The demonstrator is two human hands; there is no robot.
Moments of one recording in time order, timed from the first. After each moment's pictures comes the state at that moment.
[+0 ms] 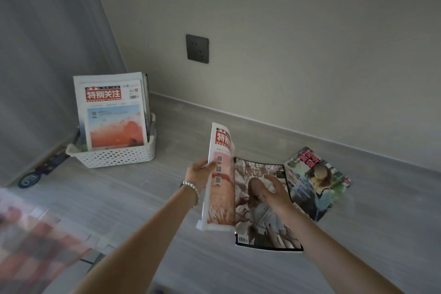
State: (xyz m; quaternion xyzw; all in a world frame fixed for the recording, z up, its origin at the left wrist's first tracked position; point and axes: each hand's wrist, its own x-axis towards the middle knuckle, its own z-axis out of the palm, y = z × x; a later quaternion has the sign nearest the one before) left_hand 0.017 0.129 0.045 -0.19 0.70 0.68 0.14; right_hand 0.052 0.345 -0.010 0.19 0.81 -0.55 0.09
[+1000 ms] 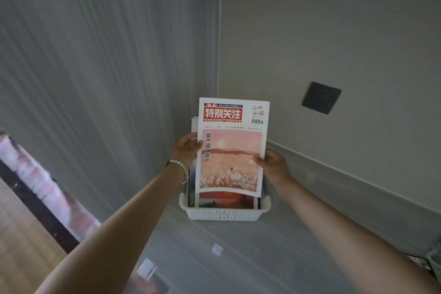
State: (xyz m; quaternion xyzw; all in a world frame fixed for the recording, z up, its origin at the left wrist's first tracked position) left_hand -0.154 -0.243 0.120 -0.21 0.66 0.72 -0.03; right_hand -0.171 -0.013 0.091 0.03 0.77 -0.63 0.06
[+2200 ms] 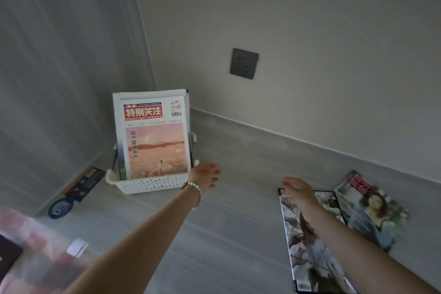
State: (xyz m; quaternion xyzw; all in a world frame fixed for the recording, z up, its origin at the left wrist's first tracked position) left_hand -0.077 -0.014 0.053 -0.22 0.67 0.68 0.19; right_hand -0.048 0.242 0.004 0.29 0.75 -0.60 0.02
